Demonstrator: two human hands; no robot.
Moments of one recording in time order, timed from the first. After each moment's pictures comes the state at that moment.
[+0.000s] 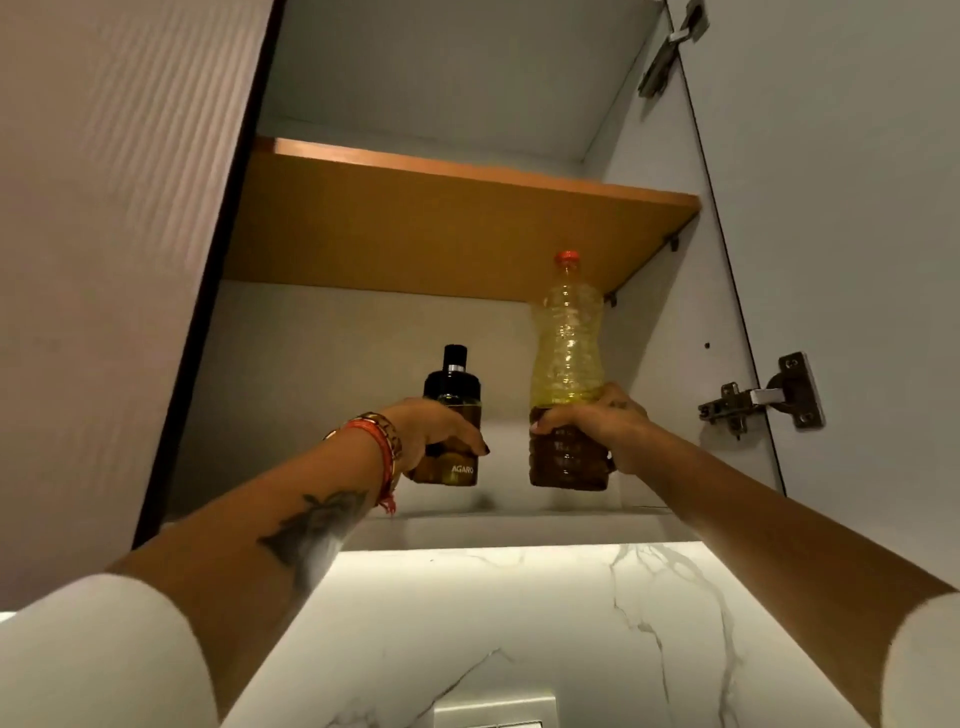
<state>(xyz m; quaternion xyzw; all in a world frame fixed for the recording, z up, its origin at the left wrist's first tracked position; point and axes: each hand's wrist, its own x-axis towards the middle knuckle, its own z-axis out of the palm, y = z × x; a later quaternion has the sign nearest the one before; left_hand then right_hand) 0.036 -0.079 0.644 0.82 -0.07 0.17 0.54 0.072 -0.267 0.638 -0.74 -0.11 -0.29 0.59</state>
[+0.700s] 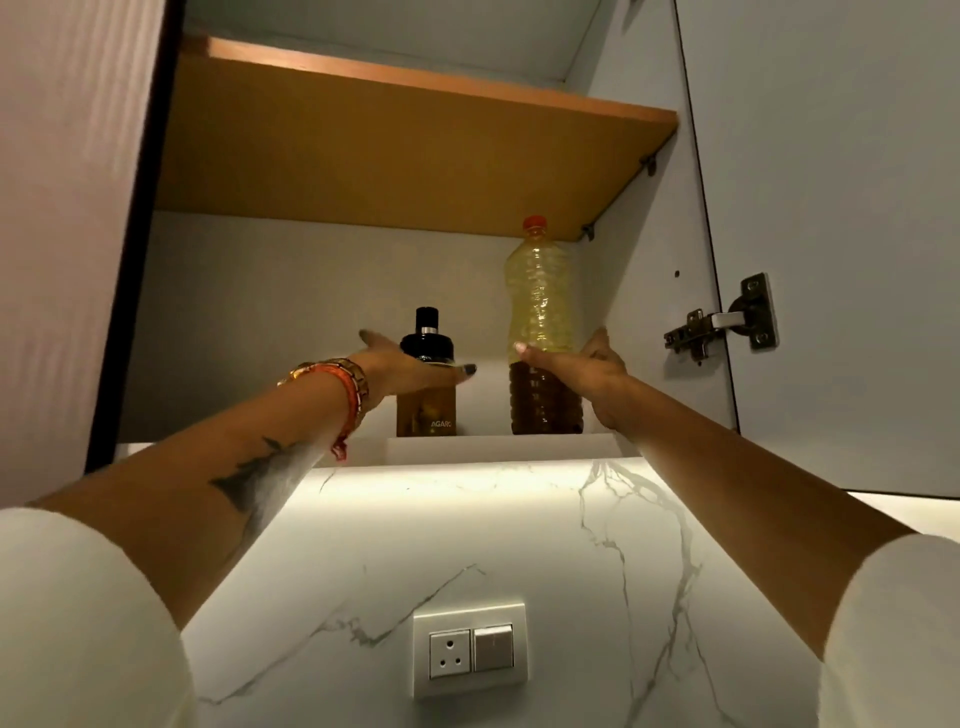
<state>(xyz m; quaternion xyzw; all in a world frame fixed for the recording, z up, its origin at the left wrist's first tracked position) 0.029 -0.085 0.629 0.89 -0.03 0.21 0.41 0.078 -0.281 0.616 -0.77 -0.09 -0.32 0.55</state>
